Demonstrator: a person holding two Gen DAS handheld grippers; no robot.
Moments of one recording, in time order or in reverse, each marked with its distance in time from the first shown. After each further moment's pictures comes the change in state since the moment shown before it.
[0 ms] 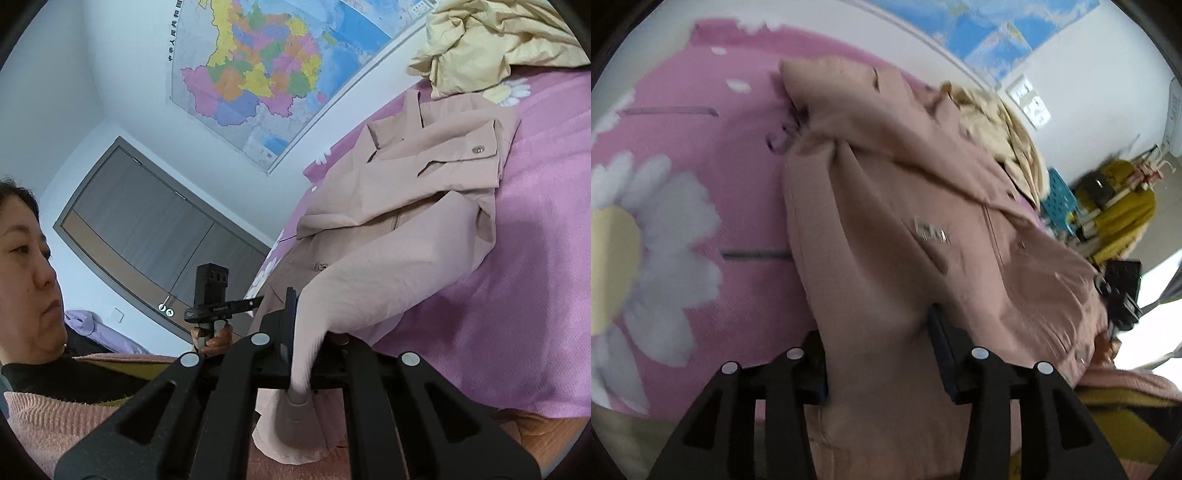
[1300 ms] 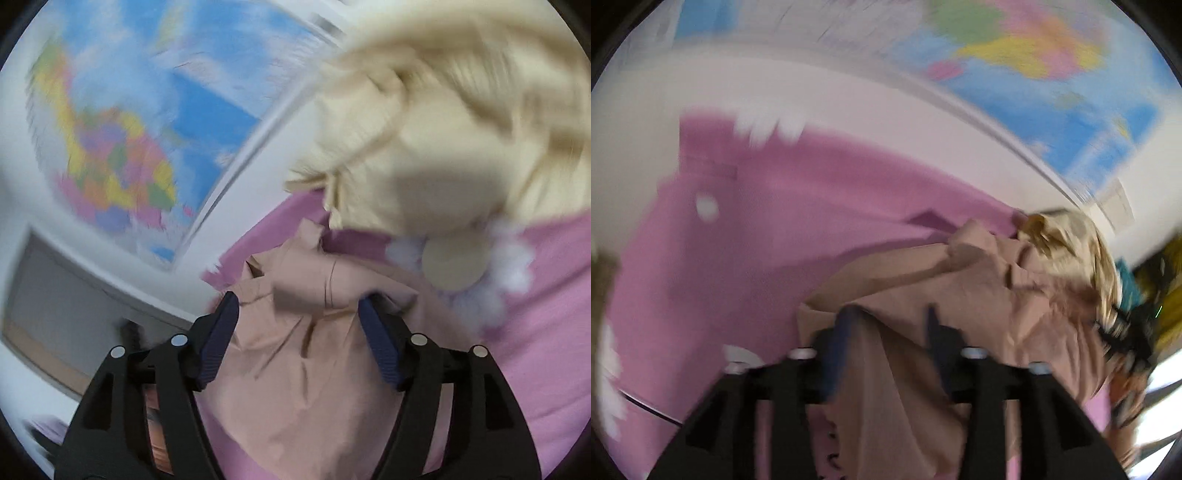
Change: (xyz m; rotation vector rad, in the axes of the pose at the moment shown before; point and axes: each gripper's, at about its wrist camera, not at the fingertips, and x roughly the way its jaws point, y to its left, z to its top) left arm 0.021 0.029 0.254 -0.017 -0.199 0.274; right arm 0.060 -0.114 0.238 0.115 -0.148 -0.356
